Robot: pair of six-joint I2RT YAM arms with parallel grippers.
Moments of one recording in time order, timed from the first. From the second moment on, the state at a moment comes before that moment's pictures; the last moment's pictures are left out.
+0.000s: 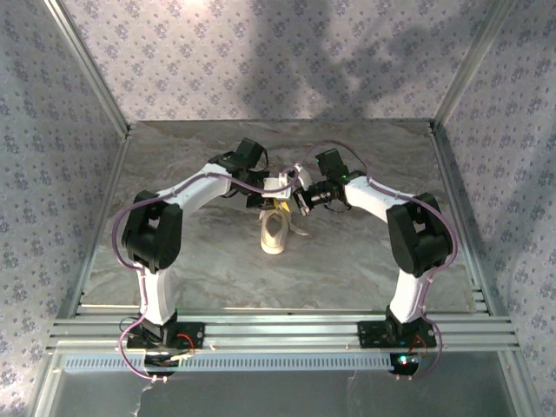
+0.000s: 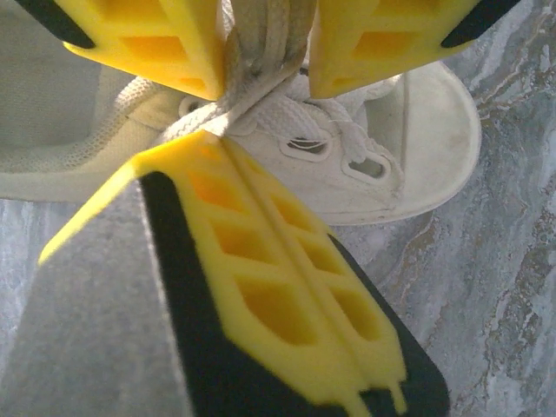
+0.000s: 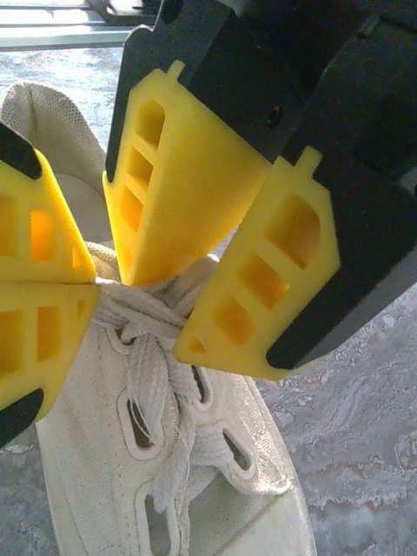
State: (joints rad) left arm -0.55 1.93 1.51 -0.67 0.44 1.09; right arm 0.43 1.84 1.22 -0.33 -0.78 -0.16
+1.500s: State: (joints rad) left arm -0.55 1.89 1.34 -0.47 0.50 0.94; right arm 0.31 1.82 1.14 -0.16 -0.88 0.07
